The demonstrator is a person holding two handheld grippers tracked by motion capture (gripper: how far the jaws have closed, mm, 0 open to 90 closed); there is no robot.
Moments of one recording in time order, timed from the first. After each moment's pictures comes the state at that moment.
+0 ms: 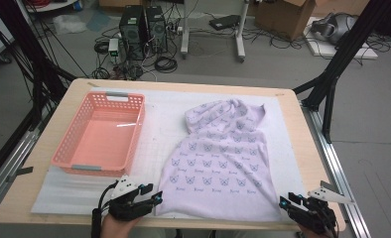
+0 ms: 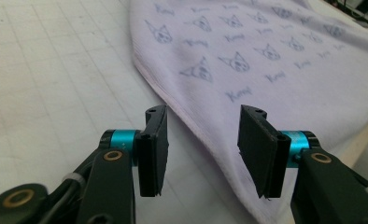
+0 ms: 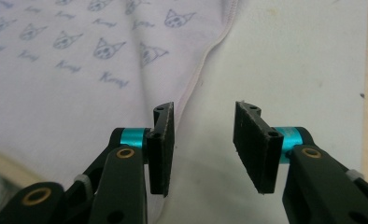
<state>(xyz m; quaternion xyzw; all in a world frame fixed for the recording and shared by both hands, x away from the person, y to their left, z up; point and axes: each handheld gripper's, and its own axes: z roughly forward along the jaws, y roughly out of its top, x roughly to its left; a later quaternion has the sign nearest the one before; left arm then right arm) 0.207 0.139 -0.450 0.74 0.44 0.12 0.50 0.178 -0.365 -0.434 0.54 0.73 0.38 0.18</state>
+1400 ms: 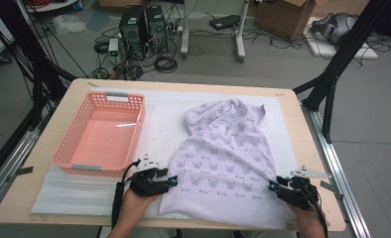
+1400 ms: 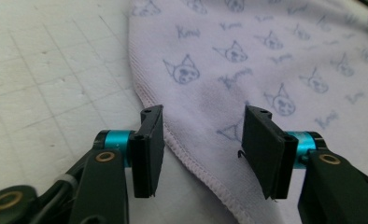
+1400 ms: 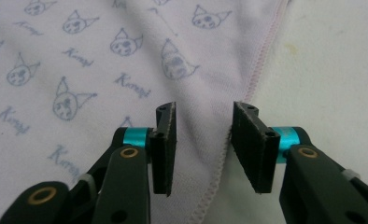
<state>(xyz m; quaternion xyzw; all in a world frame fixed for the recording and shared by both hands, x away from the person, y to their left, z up) 0.265 0.097 -0.453 0.78 0.42 0.11 0.45 0.238 -0.354 -0.445 0.50 0.77 0.36 0.18</state>
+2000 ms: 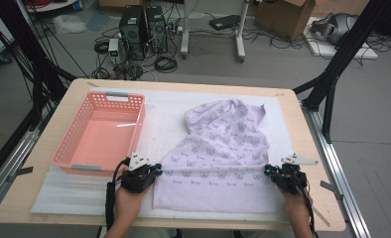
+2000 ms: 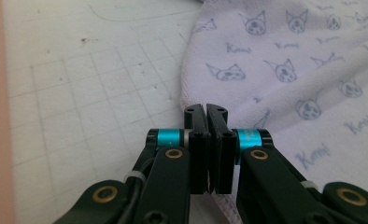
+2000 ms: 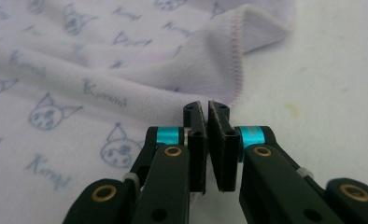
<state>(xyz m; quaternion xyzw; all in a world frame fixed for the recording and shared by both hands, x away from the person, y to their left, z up) 0.268 0.117 -0.451 0.75 0.46 0.18 0.44 0.278 -0.337 -0.449 0.51 0.75 0.37 0.21</state>
